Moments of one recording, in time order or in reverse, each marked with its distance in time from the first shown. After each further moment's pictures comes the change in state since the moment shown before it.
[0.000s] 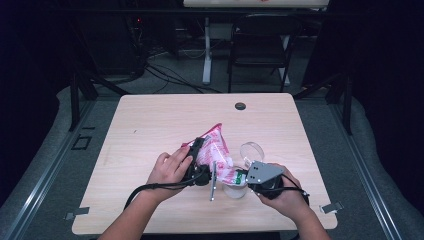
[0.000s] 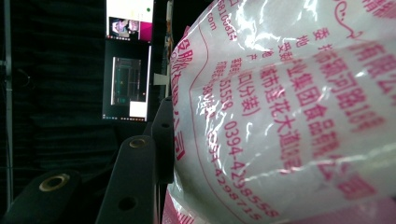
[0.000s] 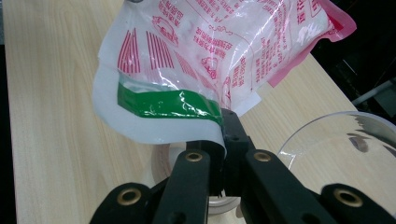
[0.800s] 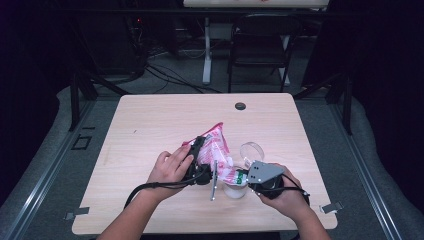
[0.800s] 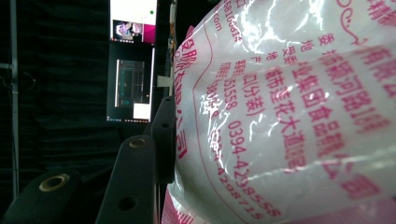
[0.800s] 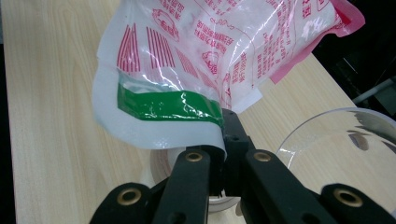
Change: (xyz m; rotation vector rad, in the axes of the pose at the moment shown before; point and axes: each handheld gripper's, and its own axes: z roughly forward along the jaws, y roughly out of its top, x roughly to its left) left arm 0.004 0.003 -0.001 0.002 0.003 0.000; right arm -0.001 -0.001 0.000 0.008 0.000 0.001
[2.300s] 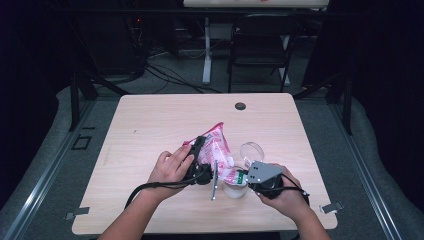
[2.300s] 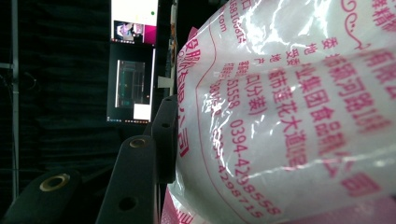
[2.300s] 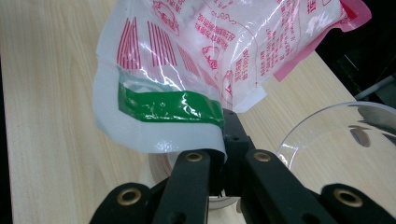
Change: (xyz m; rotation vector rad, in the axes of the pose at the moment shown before) left arm 0.000 0.001 0.001 -0.006 0.010 -0.003; right arm 0.000 -0.003 0.003 0.010 0.004 -0.001
